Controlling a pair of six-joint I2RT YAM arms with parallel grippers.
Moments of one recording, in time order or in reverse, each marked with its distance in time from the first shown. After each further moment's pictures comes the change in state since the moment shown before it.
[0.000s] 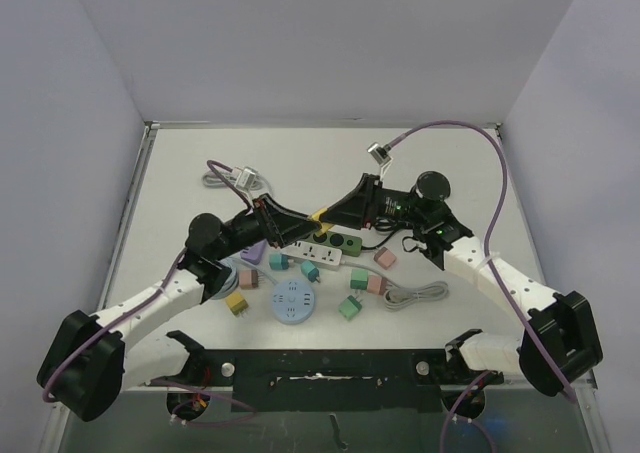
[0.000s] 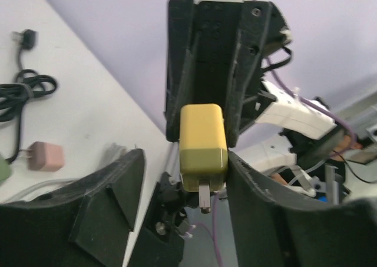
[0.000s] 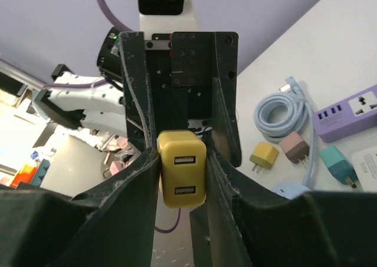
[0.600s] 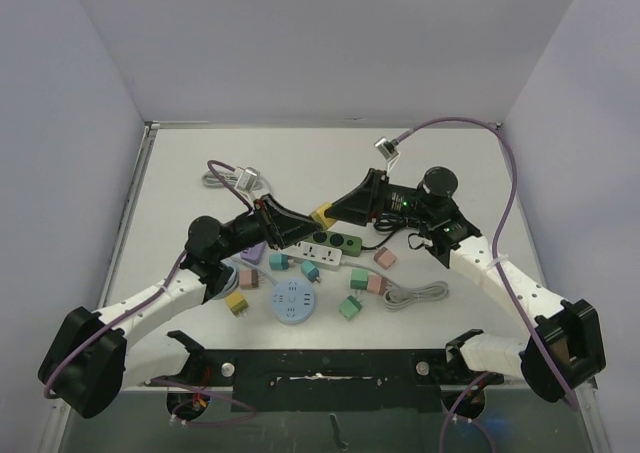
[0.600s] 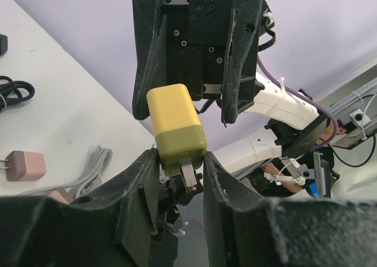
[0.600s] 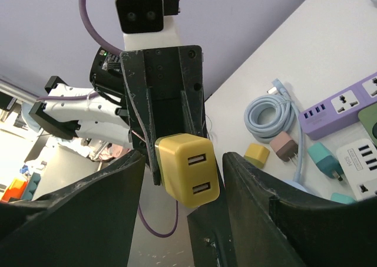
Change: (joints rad) left arm -0.013 0.000 -0.002 0.017 0.002 0.004; right arm -0.022 -0.032 0.050 -0.157 0.023 -0.045
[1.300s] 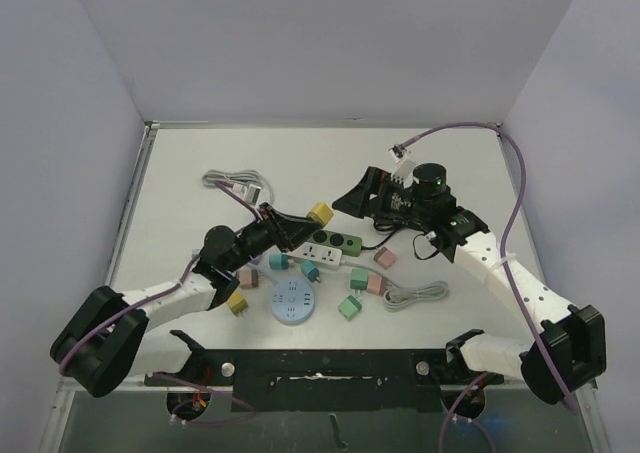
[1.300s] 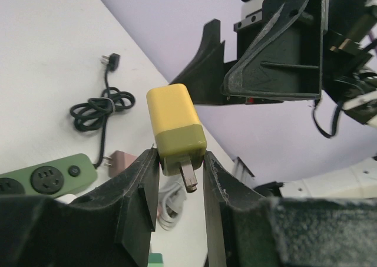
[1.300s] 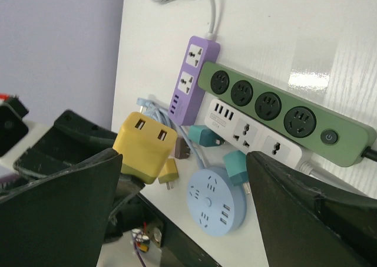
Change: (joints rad) left arm -0.053 0.163 -0.125 0.130 -0.312 0.254; right arm 0.001 0.007 0.064 -0.542 0.495 -0.150
